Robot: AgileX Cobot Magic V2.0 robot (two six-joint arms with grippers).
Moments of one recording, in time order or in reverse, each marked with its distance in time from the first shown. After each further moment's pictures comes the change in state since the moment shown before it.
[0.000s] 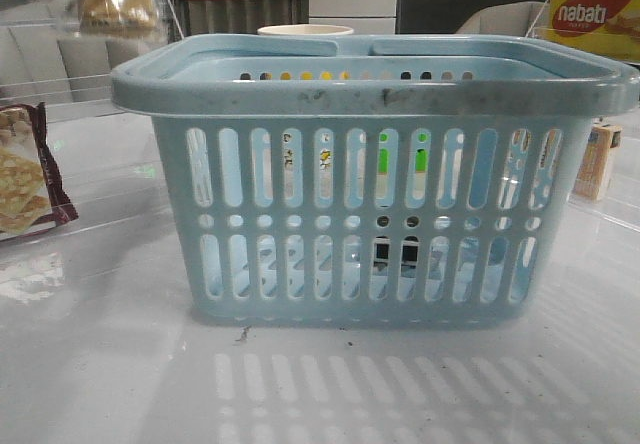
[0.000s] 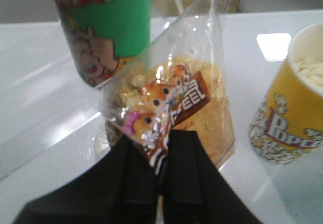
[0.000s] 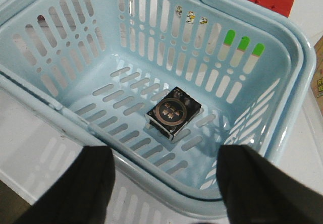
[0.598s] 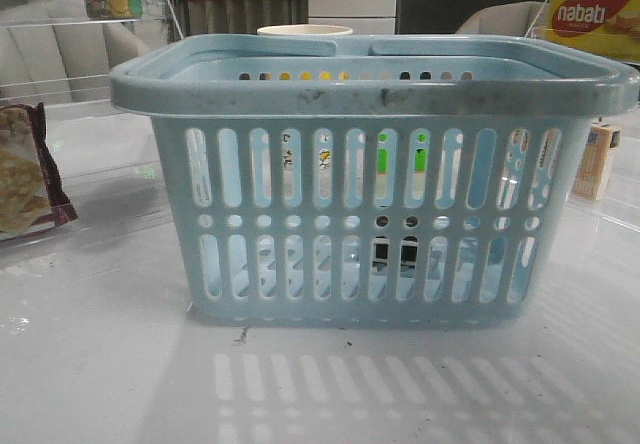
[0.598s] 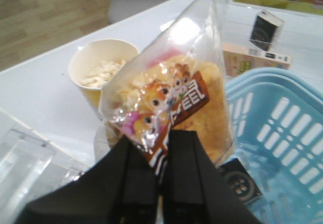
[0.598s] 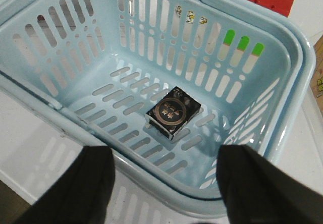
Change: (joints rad) left arm -0.399 -0.302 0.014 0.000 0.294 0.109; right arm 0.000 0.000 0.000 0.000 0.000 0.000
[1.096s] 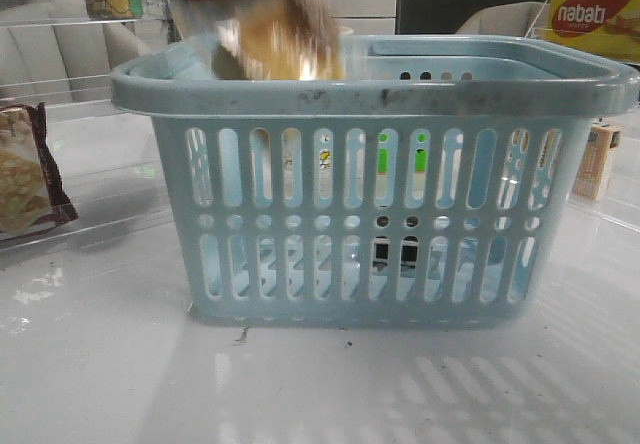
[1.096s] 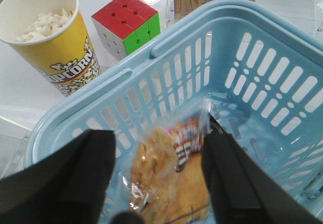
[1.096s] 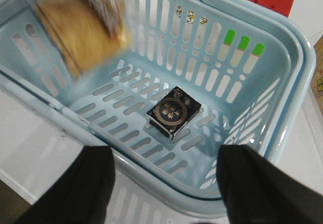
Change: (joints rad) left arm -0.071 0.000 0.134 0.006 -0.004 0.020; right arm 0.000 0.000 0.000 0.000 0.000 0.000
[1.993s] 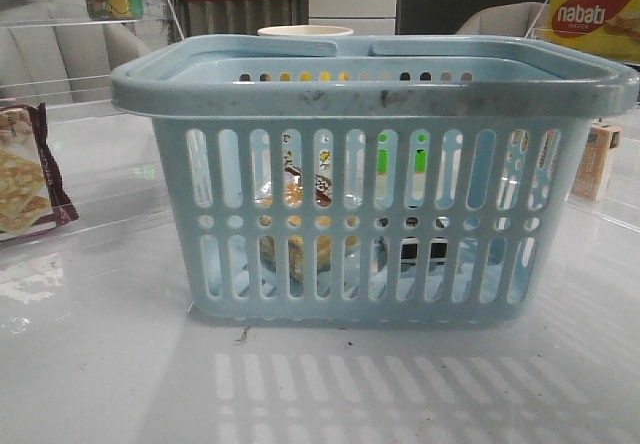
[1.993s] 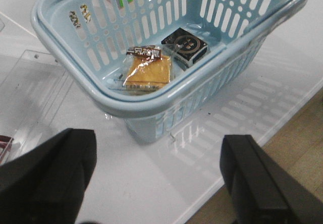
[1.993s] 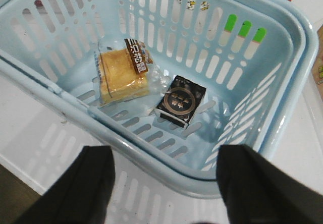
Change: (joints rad) left arm 0.000 -0.662 0.632 -0.025 0.008 -0.004; right arm 0.000 -0.028 0.009 0.000 0.061 0.000
